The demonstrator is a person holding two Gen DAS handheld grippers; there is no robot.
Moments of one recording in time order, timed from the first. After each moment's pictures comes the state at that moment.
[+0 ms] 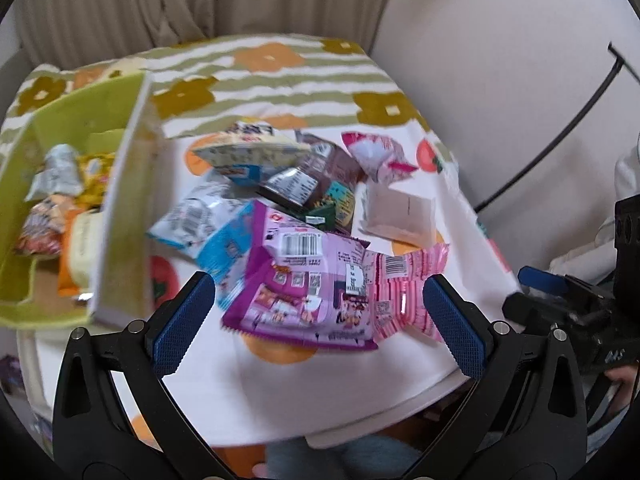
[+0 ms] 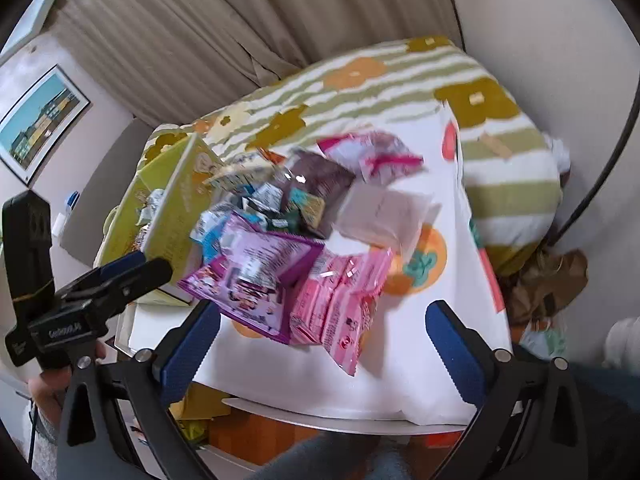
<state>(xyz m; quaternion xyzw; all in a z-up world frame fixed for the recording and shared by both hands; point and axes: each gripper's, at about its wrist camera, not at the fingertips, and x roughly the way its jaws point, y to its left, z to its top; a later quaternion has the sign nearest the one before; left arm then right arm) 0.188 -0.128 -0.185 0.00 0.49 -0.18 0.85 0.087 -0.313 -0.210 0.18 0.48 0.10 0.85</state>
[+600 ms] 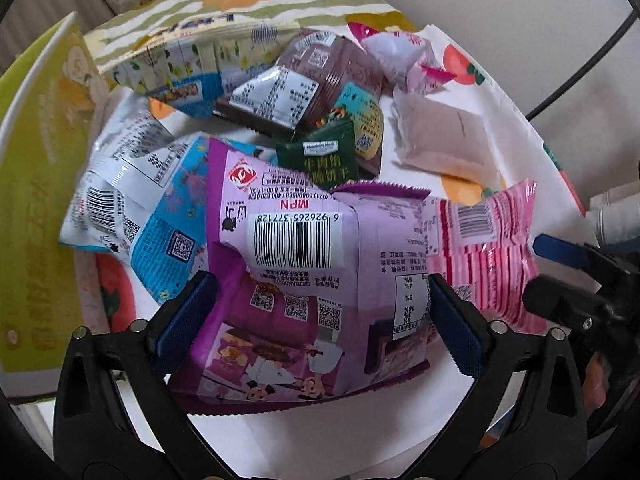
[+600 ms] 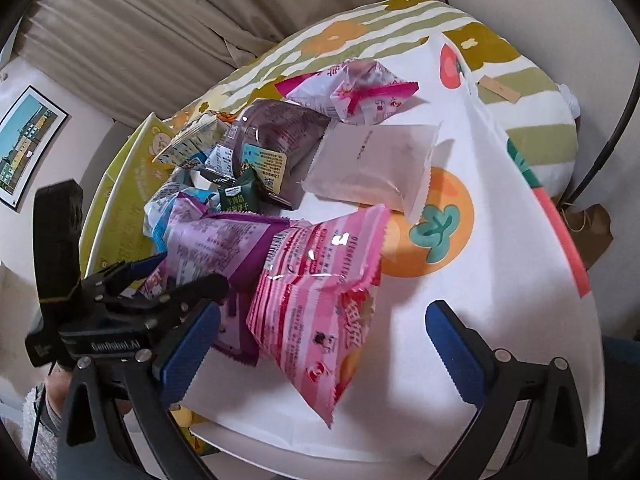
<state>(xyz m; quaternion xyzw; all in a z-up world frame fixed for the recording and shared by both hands) 0.228 -0.148 -0.284 0.07 0.56 -0.20 0.80 0.117 -0.309 -0.287 0.22 0.51 0.09 0.83</state>
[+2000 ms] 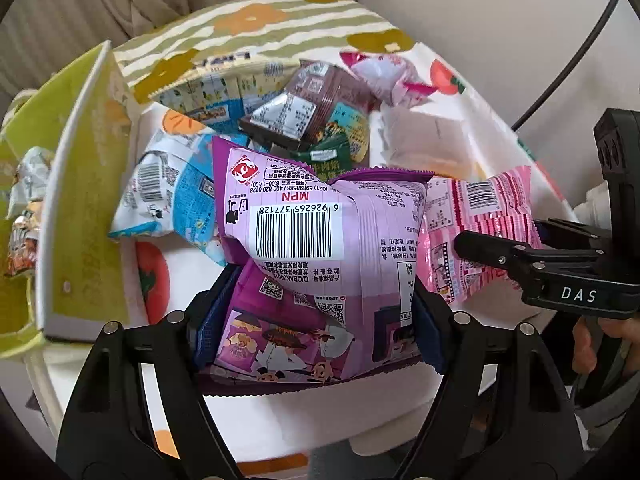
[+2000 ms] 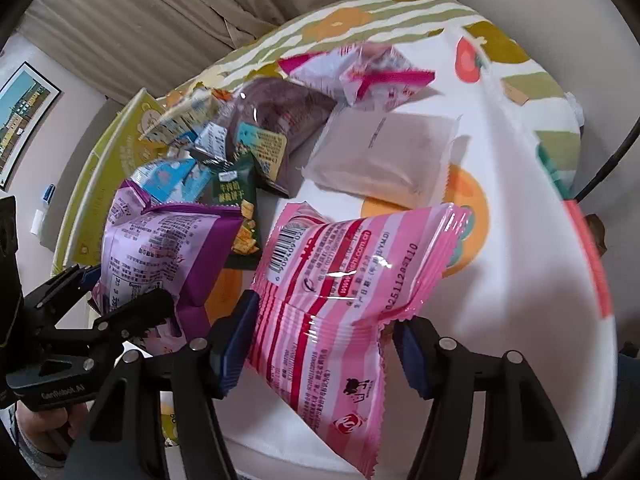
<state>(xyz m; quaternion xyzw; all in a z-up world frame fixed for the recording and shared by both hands) 0.189 -0.139 -0.238 0.09 0.53 -0.19 0.82 0.131 -0.293 -0.293 0.18 0.53 0.09 0.82</state>
